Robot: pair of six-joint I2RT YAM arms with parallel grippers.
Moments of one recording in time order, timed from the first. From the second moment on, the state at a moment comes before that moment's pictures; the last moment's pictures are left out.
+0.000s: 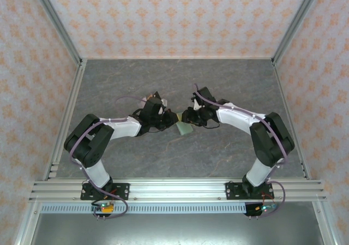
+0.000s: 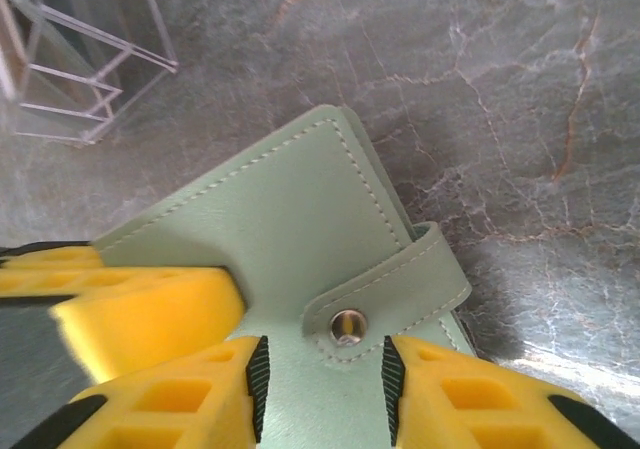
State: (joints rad) left arm -0.54 1.71 0.81 0.21 0.38 -1.05; right arm 0.56 1.69 1.05 -0.41 -0.36 0.68
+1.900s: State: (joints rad) left arm -0.56 1.71 0.82 0.13 0.34 -1.01; right arm 0.61 1.78 1.15 -0.54 -0.14 0.67
